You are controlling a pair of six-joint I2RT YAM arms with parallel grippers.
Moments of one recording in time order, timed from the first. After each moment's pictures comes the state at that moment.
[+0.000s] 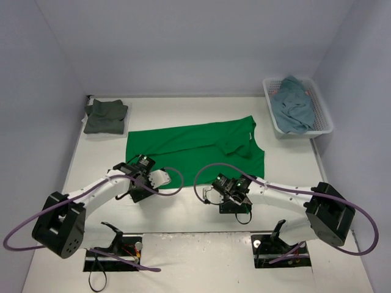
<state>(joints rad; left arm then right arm) -0.49 1.26 0.69 -0.75 -0.09 0.61 0.95 1.35 0.66 -0.69 0.25 -0.63</state>
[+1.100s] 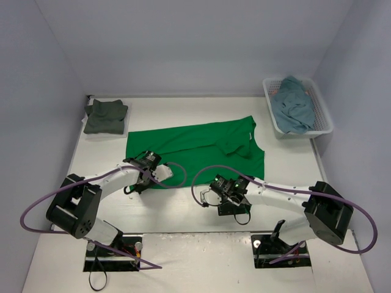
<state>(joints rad) -0.50 1.47 0.75 -0.63 -0.19 0.57 0.98 1.37 0.67 -0.69 0.23 -0.69</state>
